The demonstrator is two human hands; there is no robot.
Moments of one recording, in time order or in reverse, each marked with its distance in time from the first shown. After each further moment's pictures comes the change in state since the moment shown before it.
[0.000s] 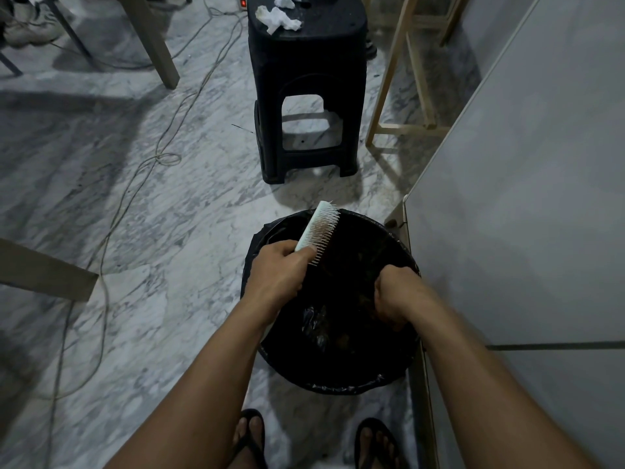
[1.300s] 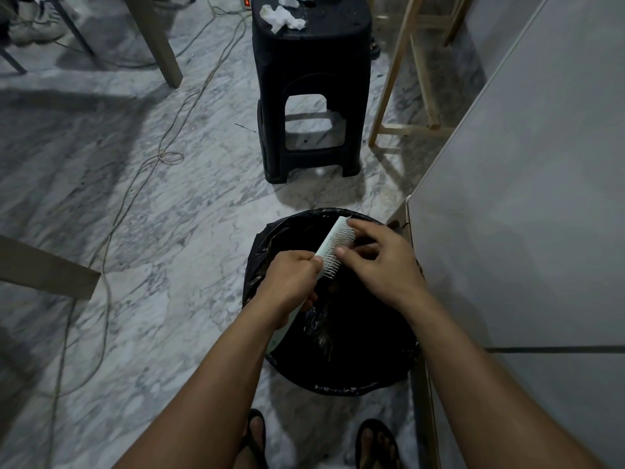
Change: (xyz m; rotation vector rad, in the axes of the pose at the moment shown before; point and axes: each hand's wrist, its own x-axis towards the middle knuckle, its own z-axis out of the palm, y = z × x) left_hand 0.000 -0.004 0.007 0.003 -0.136 -0.054; right_hand -0.001 -0.025 -0.007 0.779 0.416 -0.352
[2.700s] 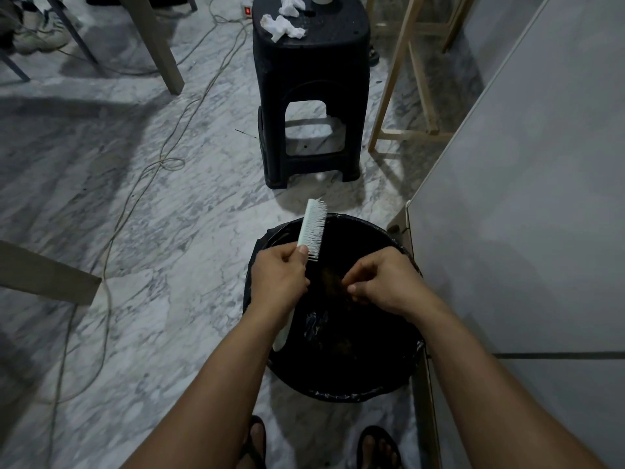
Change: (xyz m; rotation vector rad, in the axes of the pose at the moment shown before) left_hand 0.003 -0.001 -0.002 -0.110 0.297 0.139; right_hand -0.001 0.003 -0.010 -0.154 -0.286 0.230
